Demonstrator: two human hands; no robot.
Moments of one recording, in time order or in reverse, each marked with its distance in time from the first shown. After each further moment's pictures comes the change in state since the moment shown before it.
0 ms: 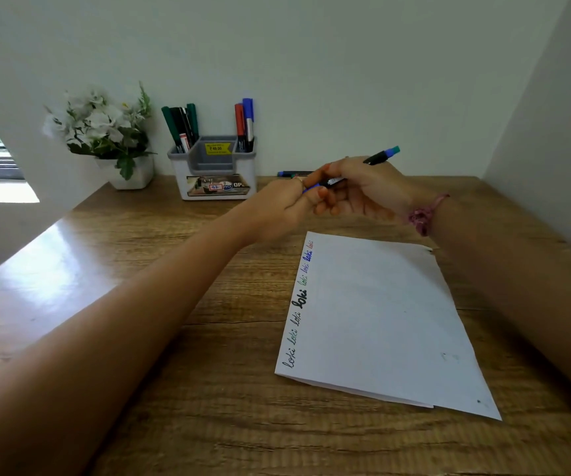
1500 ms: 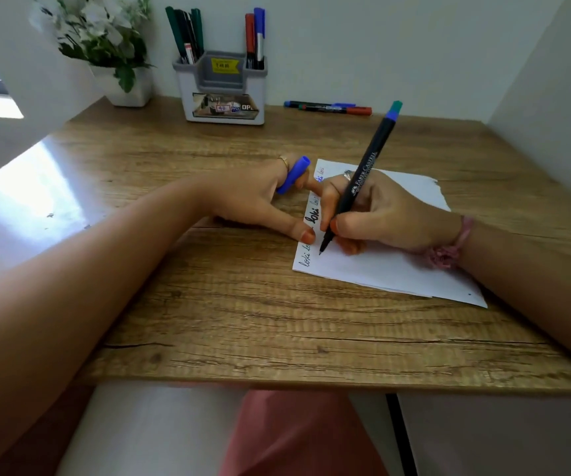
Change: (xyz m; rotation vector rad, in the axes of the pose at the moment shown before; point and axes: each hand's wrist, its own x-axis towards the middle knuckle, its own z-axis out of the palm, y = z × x) left_hand -0.098 0.027 -0.018 -0.016 -0.476 -0.294; right_hand -0.100 0.034 0.084 -0.291 -0.263 -0.135
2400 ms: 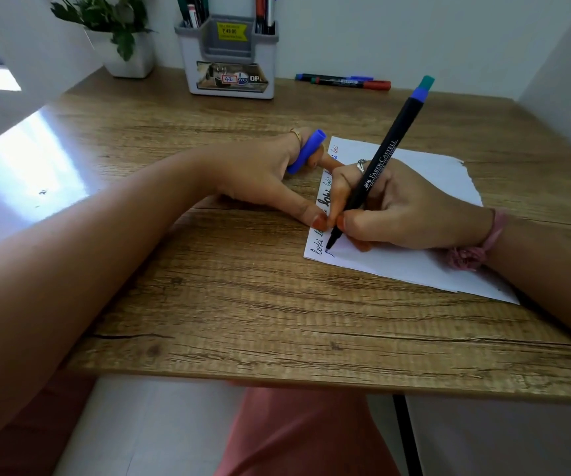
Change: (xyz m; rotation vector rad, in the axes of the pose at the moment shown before) left_hand -0.003 0.007 -0.003 -0.087 -0.027 -0.003; right_hand -0.003 -0.001 0.007 -0.084 -0.050 -0.036
